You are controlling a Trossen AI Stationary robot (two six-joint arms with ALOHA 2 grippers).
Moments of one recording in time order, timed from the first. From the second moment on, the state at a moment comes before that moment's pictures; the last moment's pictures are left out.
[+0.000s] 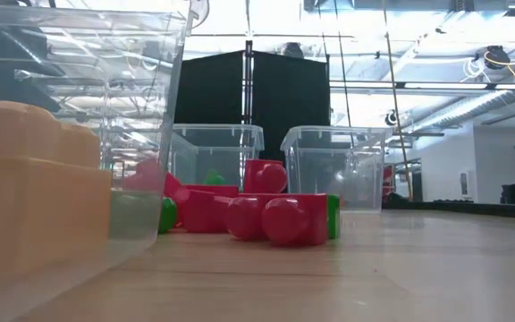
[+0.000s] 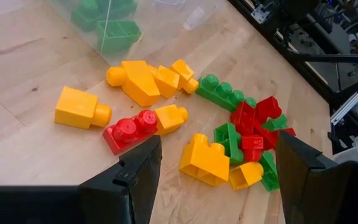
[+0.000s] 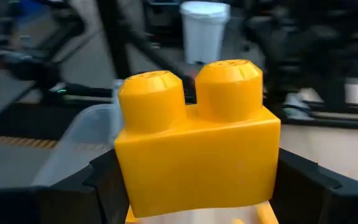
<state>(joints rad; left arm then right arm) 0.13 0.01 0.48 -0.99 -0.04 -0.67 0.32 1.94 1.77 -0.19 0.13 0.13</state>
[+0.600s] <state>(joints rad) 0.14 0.01 0.48 -0.99 -0.04 -0.67 0.39 2.08 1.77 -0.07 0.04 0.33</state>
